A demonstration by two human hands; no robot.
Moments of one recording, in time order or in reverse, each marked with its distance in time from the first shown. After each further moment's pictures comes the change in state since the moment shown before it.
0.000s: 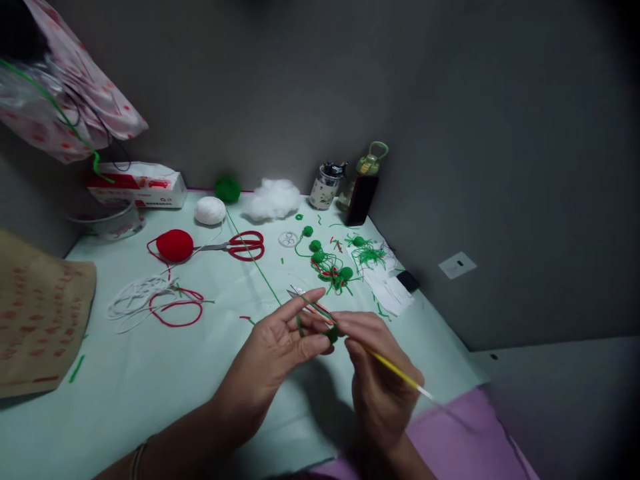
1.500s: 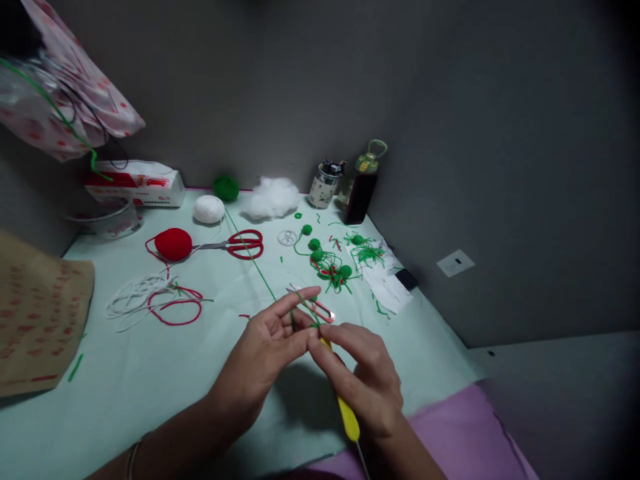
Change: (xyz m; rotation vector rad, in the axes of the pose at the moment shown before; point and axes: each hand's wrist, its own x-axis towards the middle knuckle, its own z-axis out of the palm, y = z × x) left_hand -0.003 0.009 -0.001 0.046 0.052 0.021; right_hand 0.000 0.001 -0.010 -0.571 -0.225 -0.494
